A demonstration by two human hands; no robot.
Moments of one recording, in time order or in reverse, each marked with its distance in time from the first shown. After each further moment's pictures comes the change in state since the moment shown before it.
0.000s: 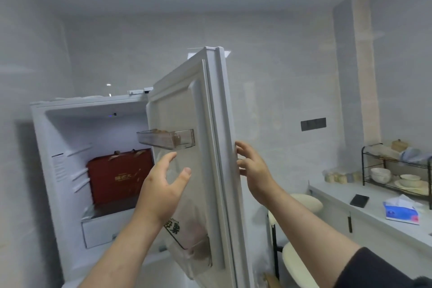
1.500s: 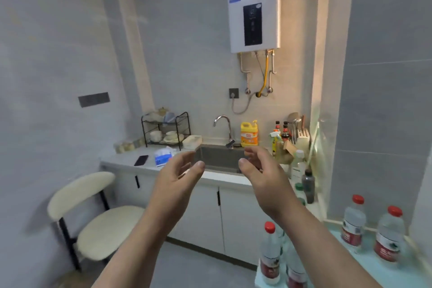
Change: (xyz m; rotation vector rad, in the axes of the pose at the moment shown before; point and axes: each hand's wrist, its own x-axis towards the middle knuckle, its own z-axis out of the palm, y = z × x) left_hand -0.257 0.265 0.294 -0.838 -0.965 0.117; right_hand -0.413 -0.141 -0.307 -0.832 0.949 0.171
